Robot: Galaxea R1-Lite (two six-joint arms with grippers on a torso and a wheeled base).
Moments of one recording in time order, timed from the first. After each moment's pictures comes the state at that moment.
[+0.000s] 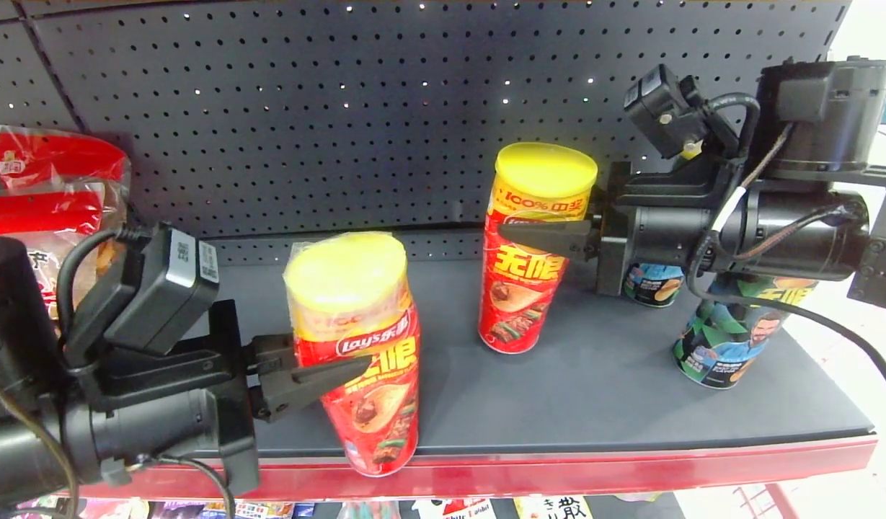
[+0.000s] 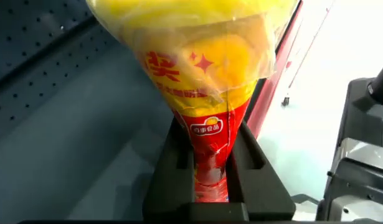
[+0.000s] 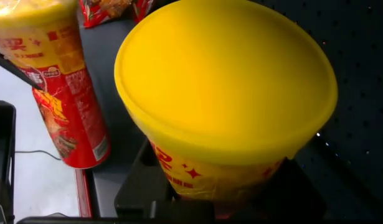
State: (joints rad) left arm -0.57 1.30 -0.52 -0.61 -0.45 0.21; right arm 0.58 1.64 -1.15 -0.33 0.53 -0.33
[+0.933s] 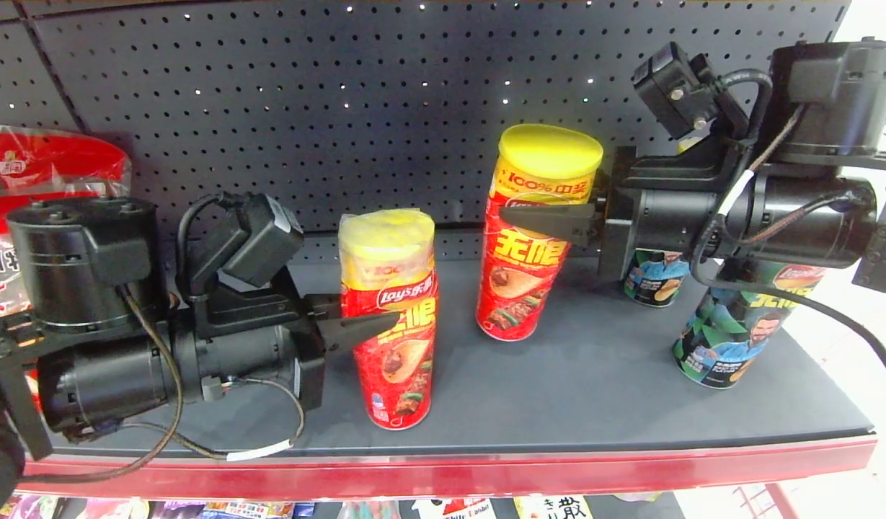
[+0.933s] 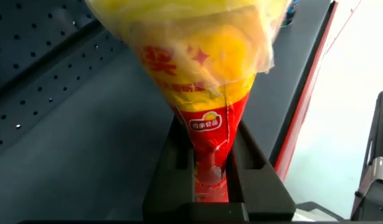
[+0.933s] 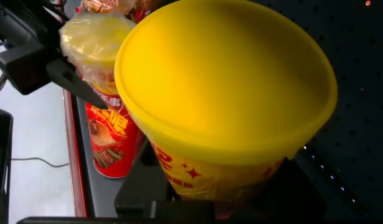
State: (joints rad) left arm -0.52 1.48 -0.65 -0.62 -0.45 0.21; right arm 0.57 1.64 -1.18 -0.33 0.54 -0.32
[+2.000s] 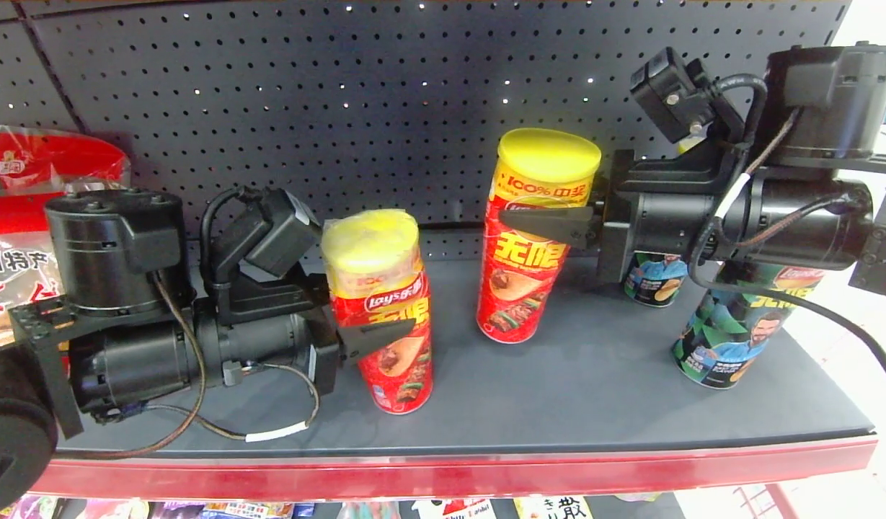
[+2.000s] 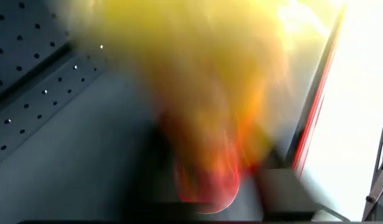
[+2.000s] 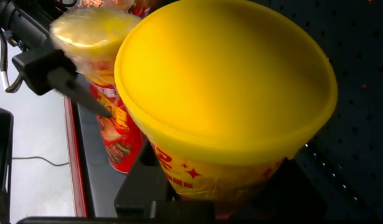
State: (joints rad) left arm -0.52 1.53 -0.69 -0.62 -0.45 0.22; right arm 0.57 1.64 -1.18 -0.33 0.54 -0.32
